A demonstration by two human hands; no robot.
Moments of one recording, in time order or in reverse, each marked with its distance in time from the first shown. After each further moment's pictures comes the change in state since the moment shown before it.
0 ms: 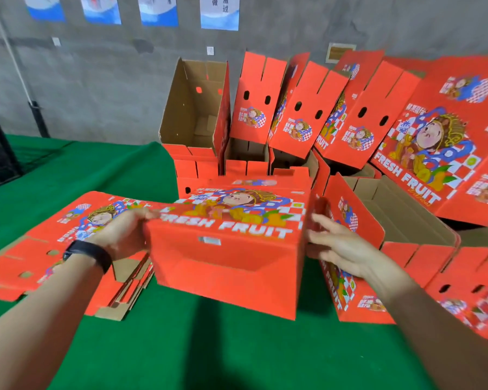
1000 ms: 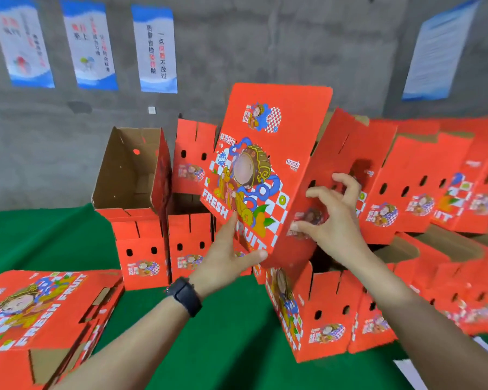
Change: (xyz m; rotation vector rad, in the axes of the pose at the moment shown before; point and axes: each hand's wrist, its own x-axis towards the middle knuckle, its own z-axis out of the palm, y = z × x) left_hand -0.016 0.018 0.250 0.534 -0.314 0.816; right_hand -0.060 -0.091 -0.053 -0.914 0.818 -0.900
